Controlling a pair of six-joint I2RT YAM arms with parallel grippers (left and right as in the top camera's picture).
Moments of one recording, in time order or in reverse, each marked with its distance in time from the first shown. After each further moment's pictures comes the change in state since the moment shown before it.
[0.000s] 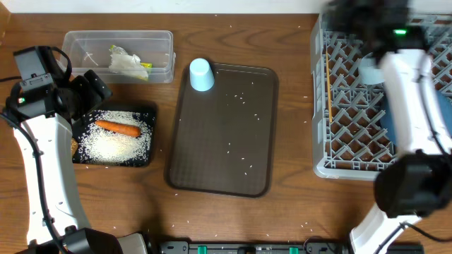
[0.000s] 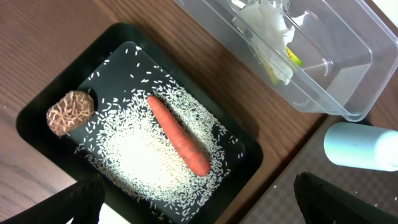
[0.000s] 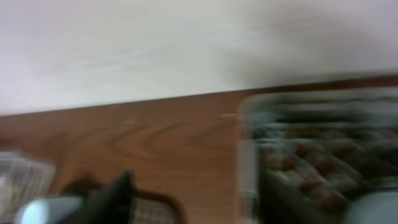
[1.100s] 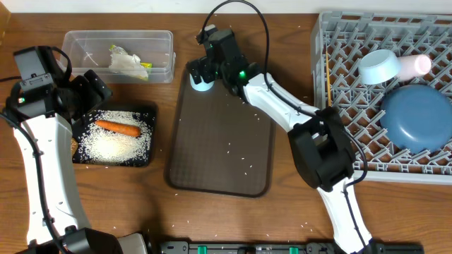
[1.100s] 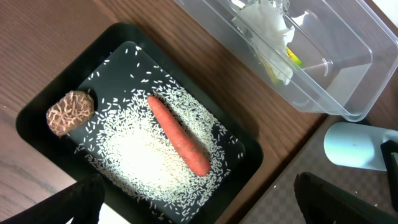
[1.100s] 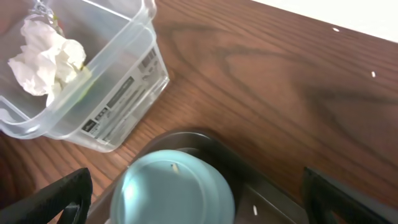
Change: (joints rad) left arm 0.000 0.000 0.000 0.000 0.000 0.000; right arm 0.537 0.435 0.028 0.386 0.137 -0.098
